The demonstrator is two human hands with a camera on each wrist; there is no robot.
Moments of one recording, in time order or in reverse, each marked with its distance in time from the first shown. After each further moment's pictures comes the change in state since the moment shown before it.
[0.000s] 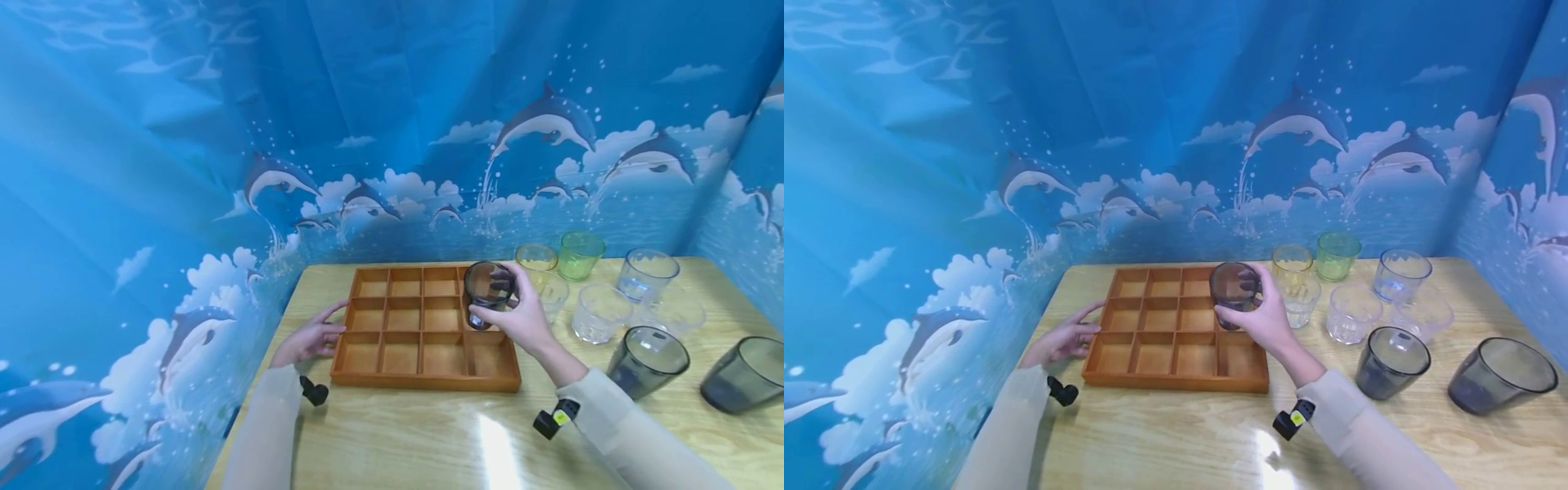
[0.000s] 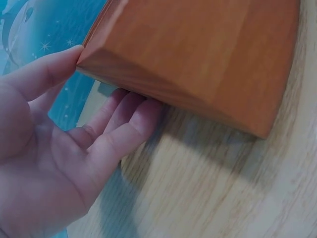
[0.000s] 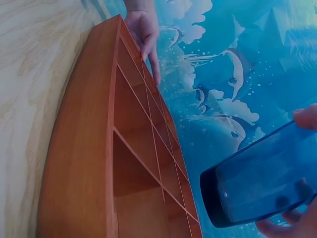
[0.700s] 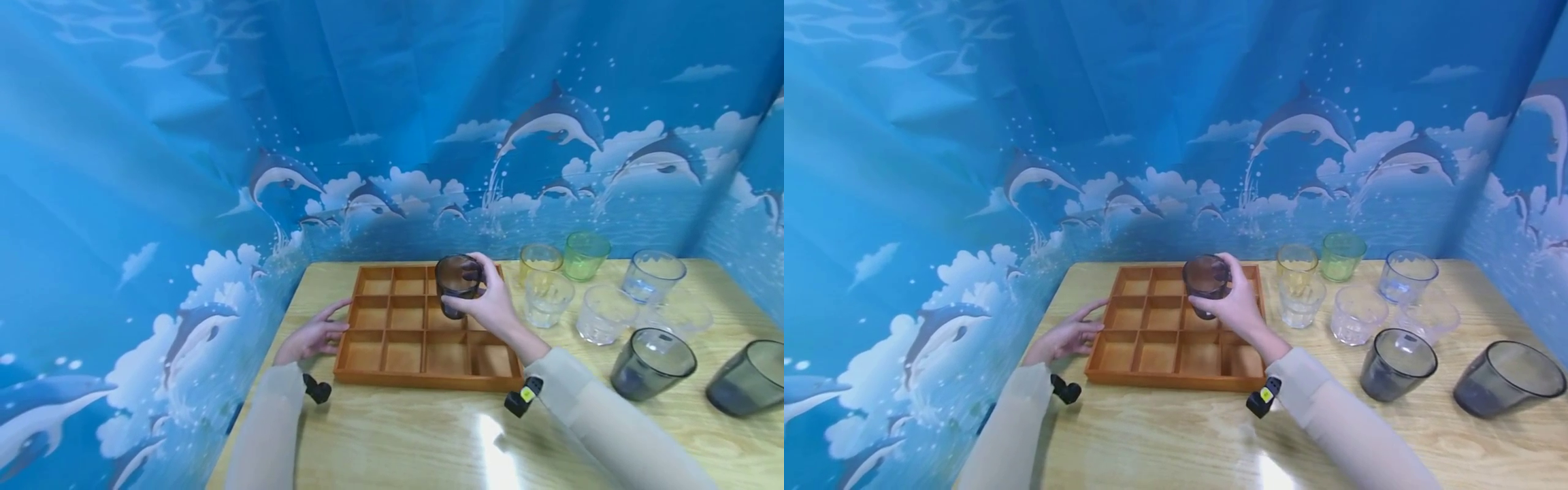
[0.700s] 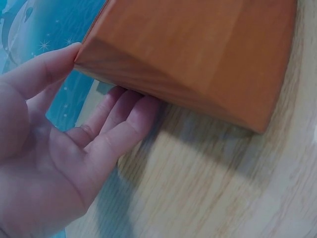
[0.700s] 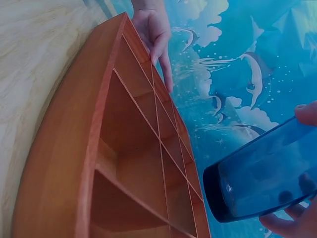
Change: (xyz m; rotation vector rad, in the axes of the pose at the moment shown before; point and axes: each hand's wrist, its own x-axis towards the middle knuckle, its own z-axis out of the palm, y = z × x) left_hand -0.001 -0.003 -0.004 0.024 -0.017 0.018; right_hand 0.032 0.013 0.042 0.049 -0.107 0.031
